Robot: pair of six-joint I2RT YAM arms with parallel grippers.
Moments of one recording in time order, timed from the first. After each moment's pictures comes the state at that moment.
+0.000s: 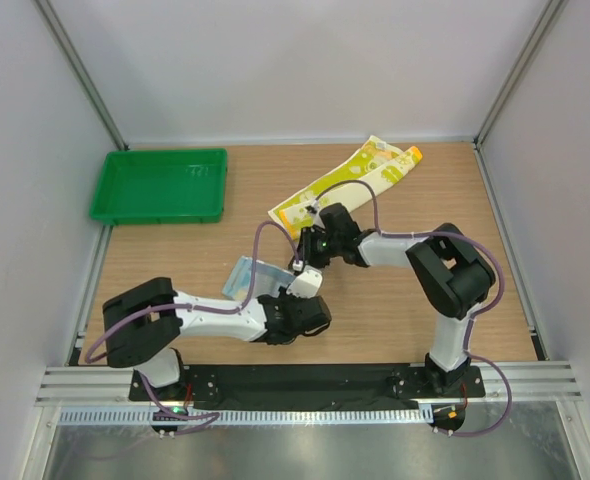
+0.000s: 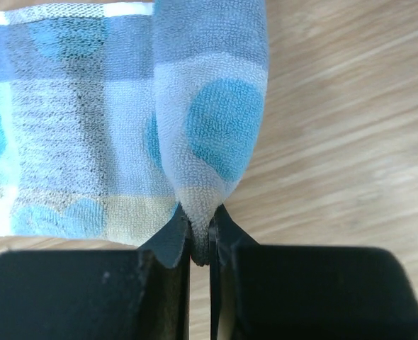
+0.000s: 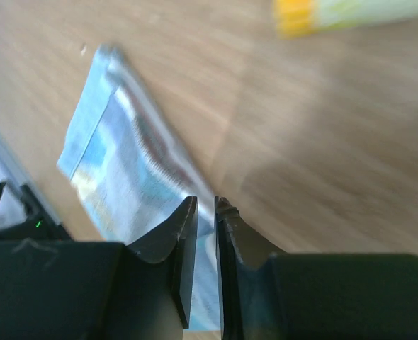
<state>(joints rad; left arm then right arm) -1.27 1.63 0.84 -0.38 -0.68 -0.66 0.63 1.88 0.96 0.18 -0.49 0.65</state>
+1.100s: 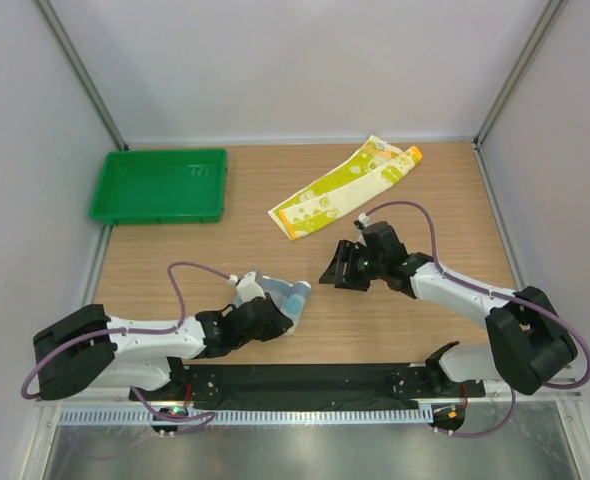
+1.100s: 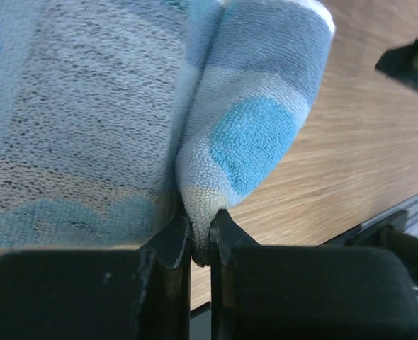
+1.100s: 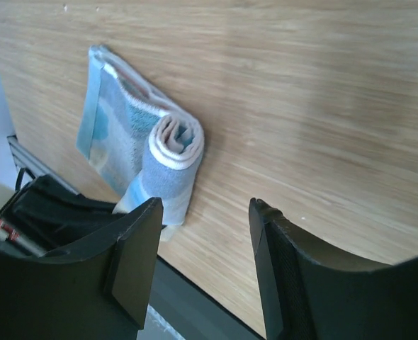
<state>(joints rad) -1.14 1.20 0.36 0.09 -0.34 -1.24 0.55 1.32 0.66 -0.15 -0.32 0.76</state>
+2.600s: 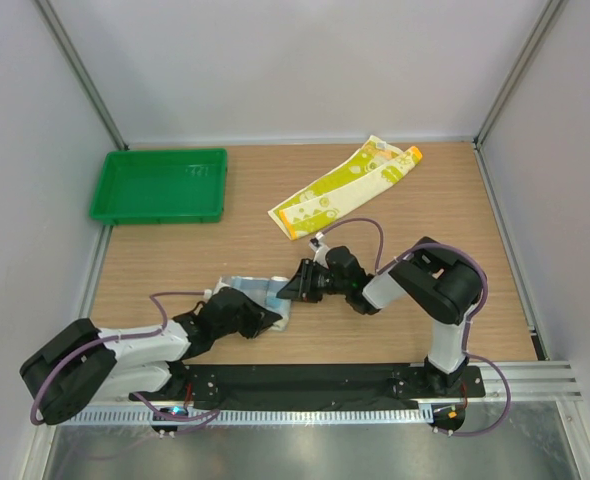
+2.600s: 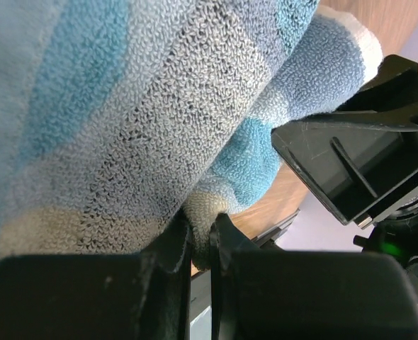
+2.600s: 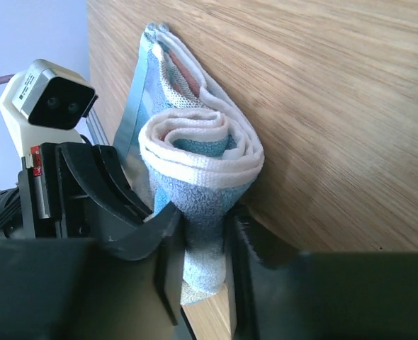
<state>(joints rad) -0.83 1.12 0.16 0.28 -0.01 -1.60 0.77 1.87 0.58 0.84 -0.45 1.00</state>
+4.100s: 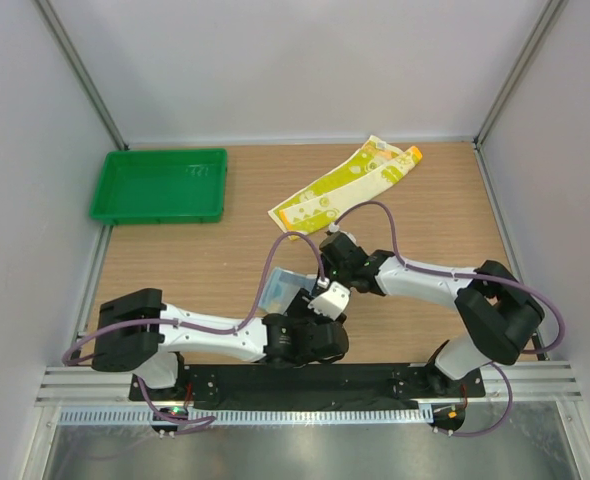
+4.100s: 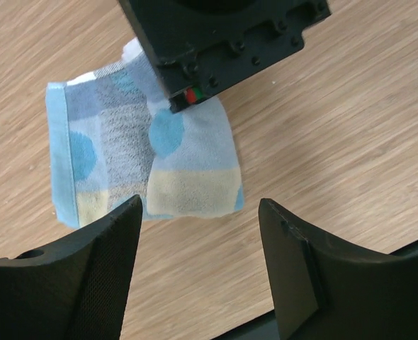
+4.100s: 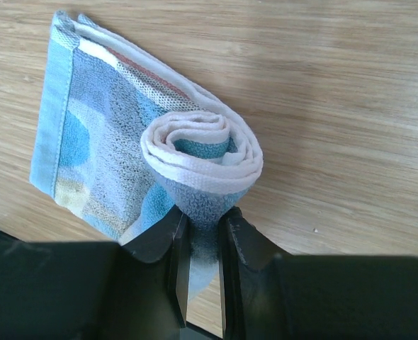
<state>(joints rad) -1.48 1.56 0.94 -0.39 -0.80 -0.61 0.80 1.53 0.81 -0.26 -0.01 0.83</state>
